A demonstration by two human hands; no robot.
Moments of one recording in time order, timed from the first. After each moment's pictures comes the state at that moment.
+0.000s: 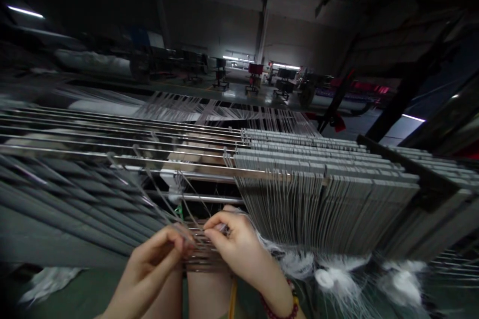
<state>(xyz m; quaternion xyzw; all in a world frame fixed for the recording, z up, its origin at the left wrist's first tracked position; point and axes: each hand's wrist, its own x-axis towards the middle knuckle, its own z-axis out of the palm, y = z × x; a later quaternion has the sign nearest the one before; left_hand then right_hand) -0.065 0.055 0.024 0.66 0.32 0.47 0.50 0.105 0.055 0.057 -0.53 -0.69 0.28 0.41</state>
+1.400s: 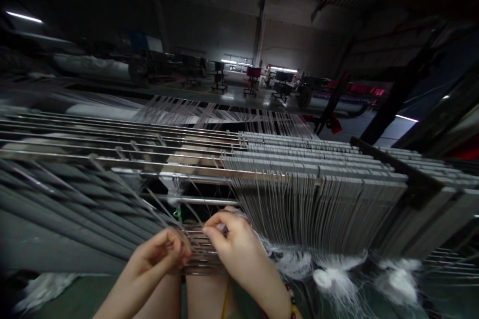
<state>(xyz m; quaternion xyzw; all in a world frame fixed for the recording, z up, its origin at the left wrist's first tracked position) -0.071 0.062 0.015 0.62 0.36 0.41 0.56 0.102 0.047 0.065 -0.56 -0.67 0.25 0.42</state>
